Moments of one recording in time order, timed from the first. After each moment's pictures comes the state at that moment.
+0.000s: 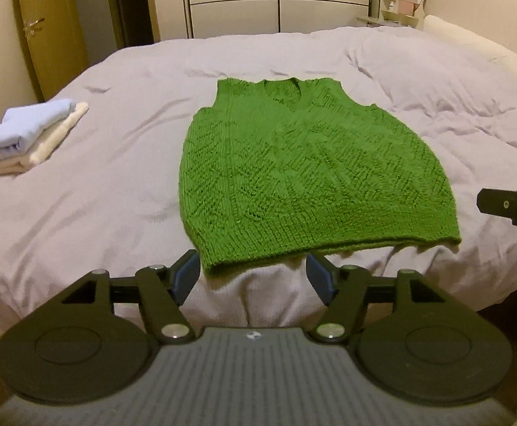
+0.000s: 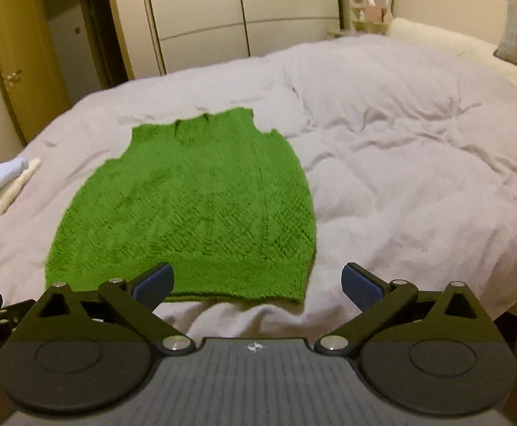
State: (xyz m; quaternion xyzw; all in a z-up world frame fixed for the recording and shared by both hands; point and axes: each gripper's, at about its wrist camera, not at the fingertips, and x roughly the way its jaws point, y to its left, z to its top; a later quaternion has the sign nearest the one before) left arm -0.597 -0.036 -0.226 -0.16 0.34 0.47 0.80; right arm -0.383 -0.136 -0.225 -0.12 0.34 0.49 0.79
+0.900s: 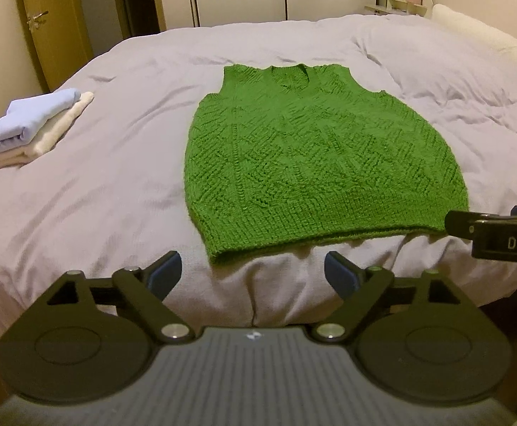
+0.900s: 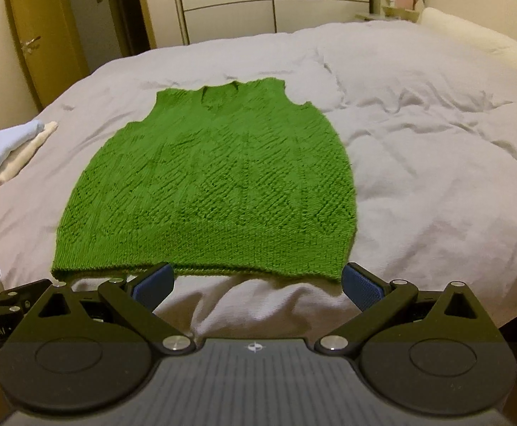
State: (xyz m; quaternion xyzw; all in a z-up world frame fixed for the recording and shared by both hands) left arm -0.596 -0.028 -0.239 -0.17 0.35 0.48 0.78; right arm -0.405 -0.108 -0.248 -0.17 0.36 0.51 0.76
